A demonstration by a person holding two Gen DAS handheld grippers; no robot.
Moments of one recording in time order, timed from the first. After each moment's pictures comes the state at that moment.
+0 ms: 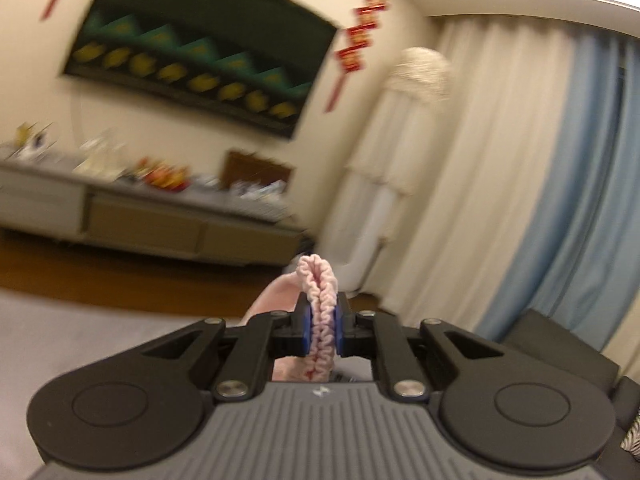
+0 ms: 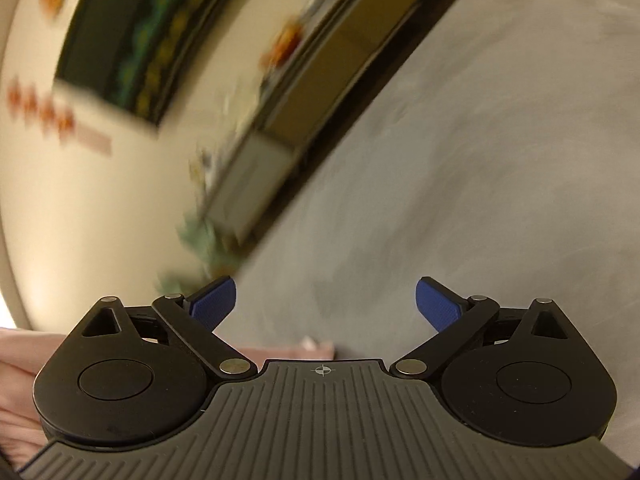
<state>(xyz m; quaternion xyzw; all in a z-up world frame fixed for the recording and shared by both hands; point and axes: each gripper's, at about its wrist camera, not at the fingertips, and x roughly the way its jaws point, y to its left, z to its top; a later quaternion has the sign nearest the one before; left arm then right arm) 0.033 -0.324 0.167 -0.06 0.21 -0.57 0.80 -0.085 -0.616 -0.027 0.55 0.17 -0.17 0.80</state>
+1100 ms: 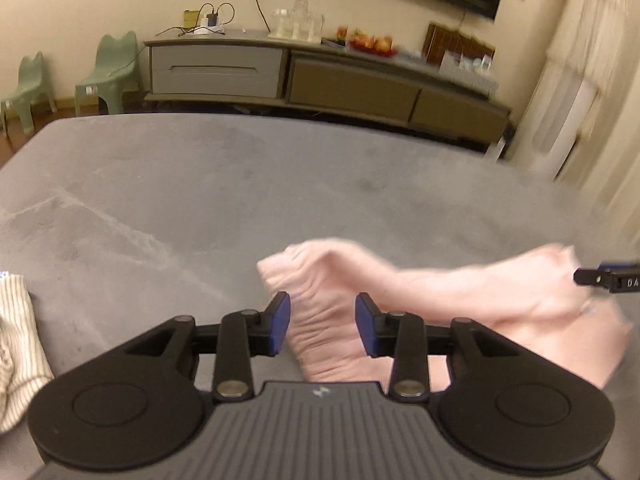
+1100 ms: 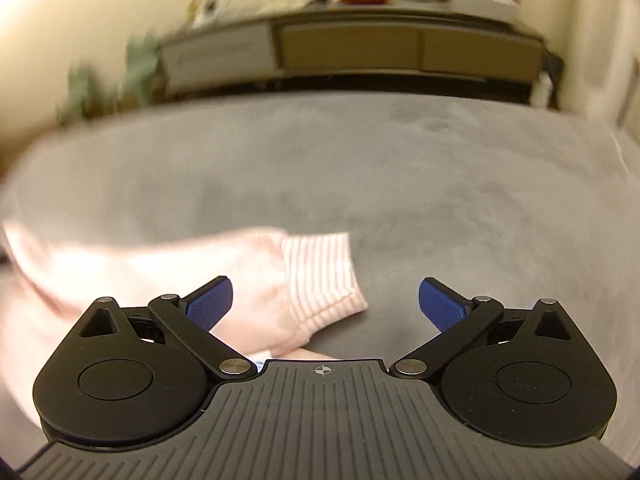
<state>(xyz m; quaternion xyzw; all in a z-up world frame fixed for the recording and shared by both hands) 0.178 -0.226 -0.072 0.08 0.38 -0.32 0.86 0.030 -0.554 -0.065 0.10 0.40 -0.17 0.89</state>
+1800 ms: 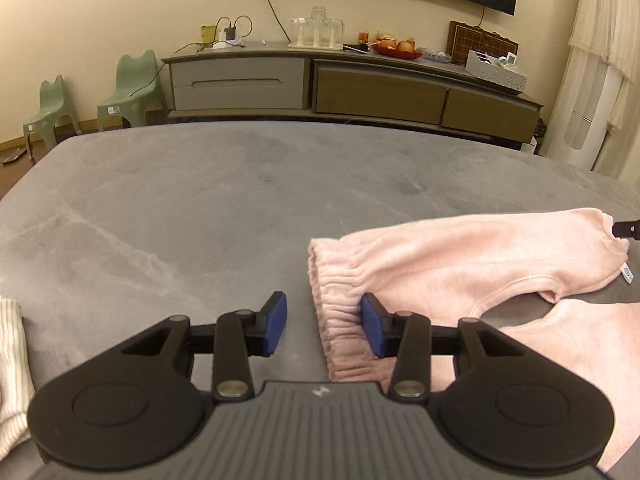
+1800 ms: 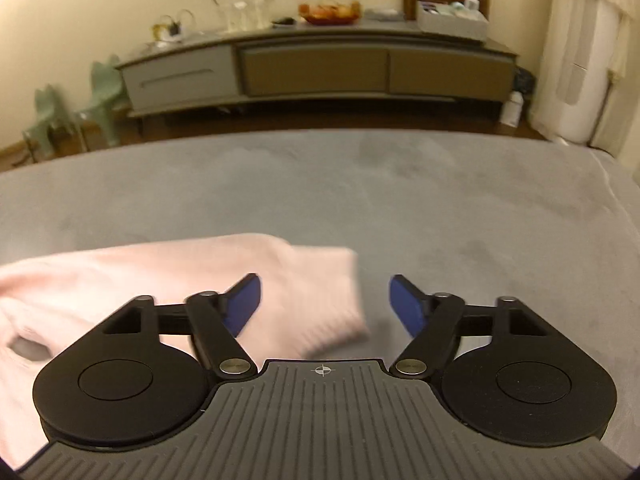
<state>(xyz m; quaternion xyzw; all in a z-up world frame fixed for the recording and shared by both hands) 0.188 -0.232 -0.088 0.09 0.35 -0.28 0.89 0.048 -0.599 -0.051 0.12 0.36 -0.24 0.89</state>
